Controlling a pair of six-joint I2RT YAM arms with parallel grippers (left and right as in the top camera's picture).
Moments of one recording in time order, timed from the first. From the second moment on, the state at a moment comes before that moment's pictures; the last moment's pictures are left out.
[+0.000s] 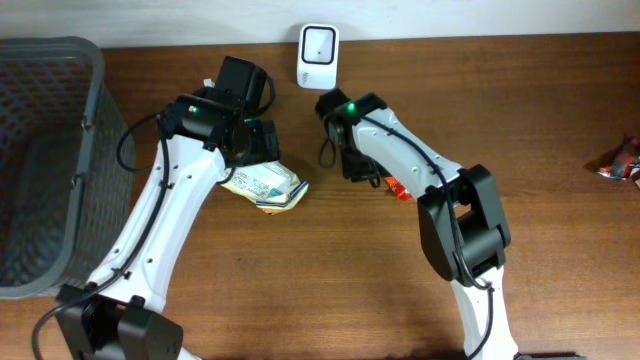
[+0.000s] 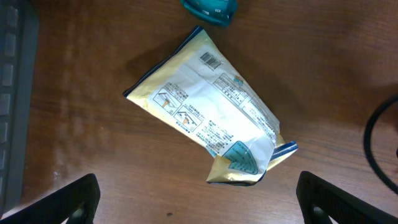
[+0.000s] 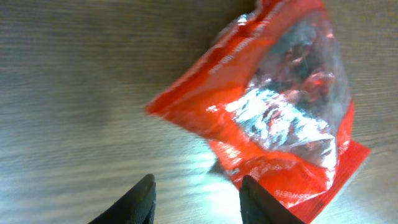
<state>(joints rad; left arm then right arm) -0.33 1.71 1.67 -1.19 -0.22 -0.47 0.49 2.26 1.86 -1.23 0.31 0.49</state>
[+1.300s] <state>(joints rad) -0.33 1.71 1.67 -1.19 -0.22 -0.47 0.37 2.24 1.75 -0.85 -0.28 0.11</state>
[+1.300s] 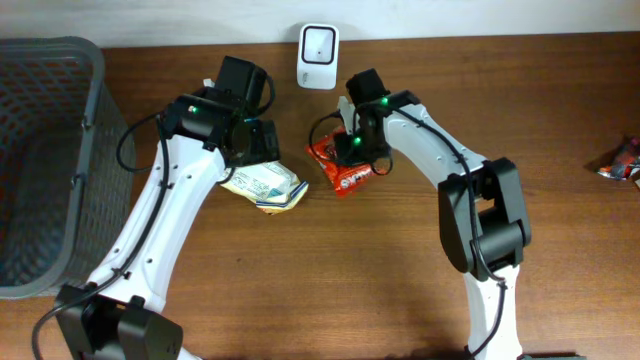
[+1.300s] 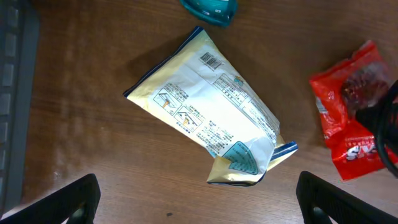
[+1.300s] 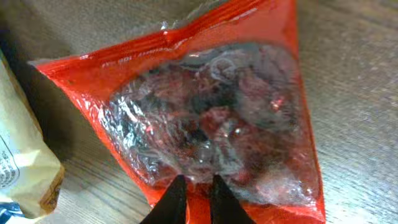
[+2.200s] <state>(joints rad) -0.33 1.71 1.67 -1.19 -0.22 -0.47 0.43 2.23 1.76 -0.82 -0.08 0.12</state>
